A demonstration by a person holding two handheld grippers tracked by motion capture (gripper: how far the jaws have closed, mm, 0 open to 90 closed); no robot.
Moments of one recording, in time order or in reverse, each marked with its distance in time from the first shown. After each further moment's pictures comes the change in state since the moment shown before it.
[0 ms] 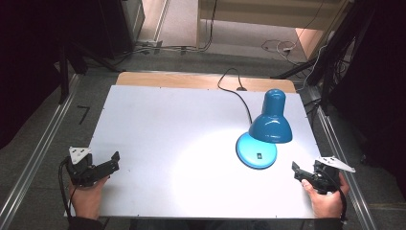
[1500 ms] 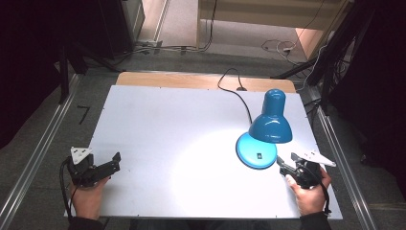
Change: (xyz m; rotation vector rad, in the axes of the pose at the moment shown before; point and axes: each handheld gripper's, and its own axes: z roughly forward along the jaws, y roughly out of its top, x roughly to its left) left arm 0.000 -0.001 0.001 0.011 -0.010 0.004; right arm 0.048 0.014 0.005 -0.041 0.114 -0.086
